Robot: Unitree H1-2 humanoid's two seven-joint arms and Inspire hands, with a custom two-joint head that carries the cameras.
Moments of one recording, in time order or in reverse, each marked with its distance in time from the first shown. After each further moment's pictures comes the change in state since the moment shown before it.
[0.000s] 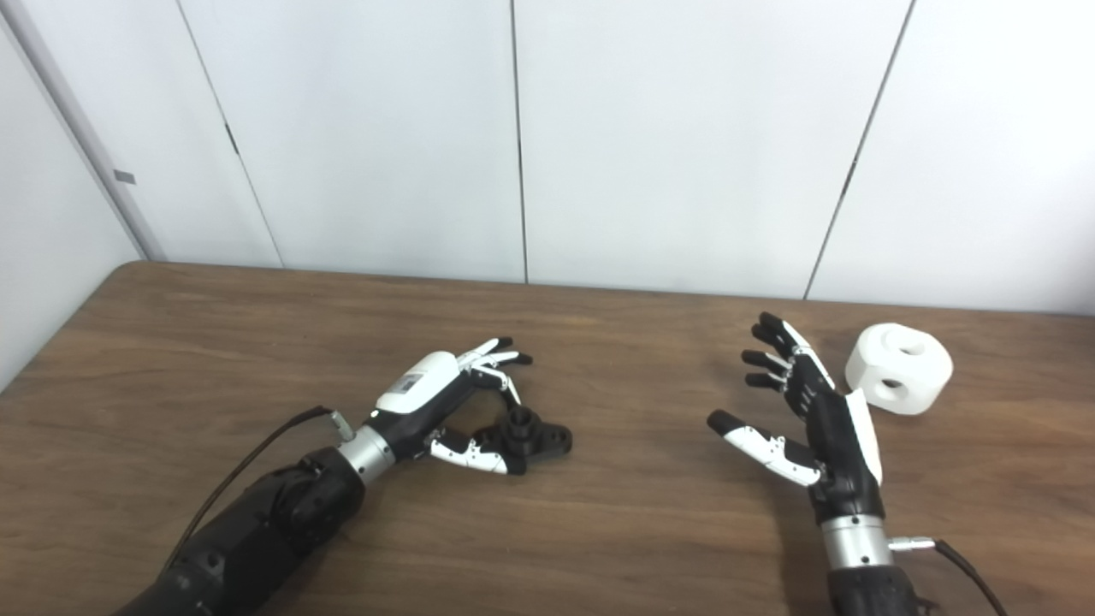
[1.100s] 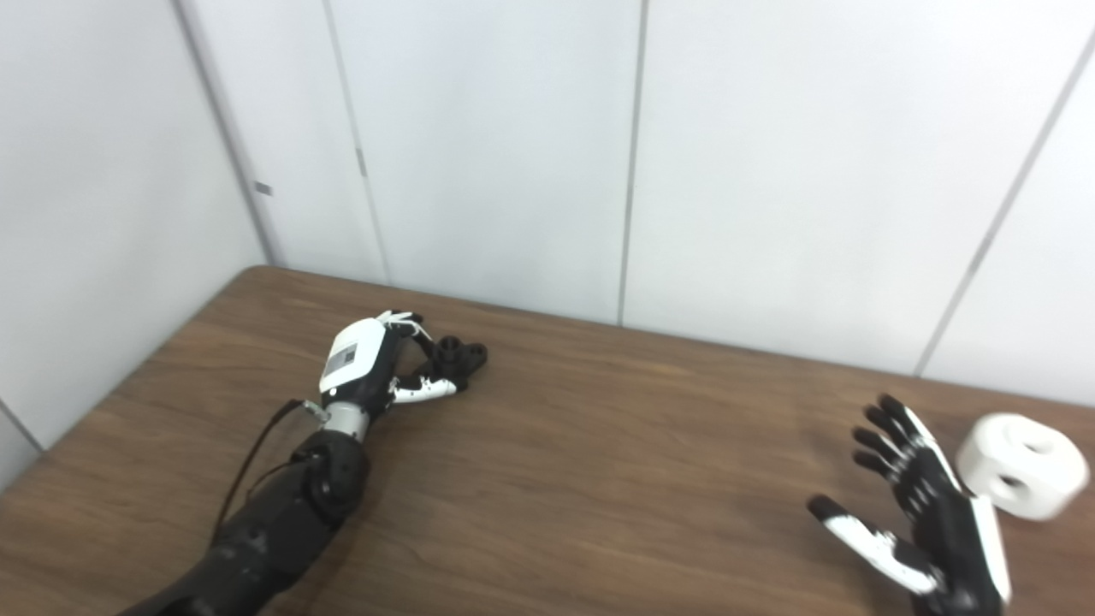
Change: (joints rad) left arm 0.026 0.029 0.297 0.101 0.039 0.358 0.301; right arm 0.011 -0.002 -0.006 -0.012 0.096 0.023 0.060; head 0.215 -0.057
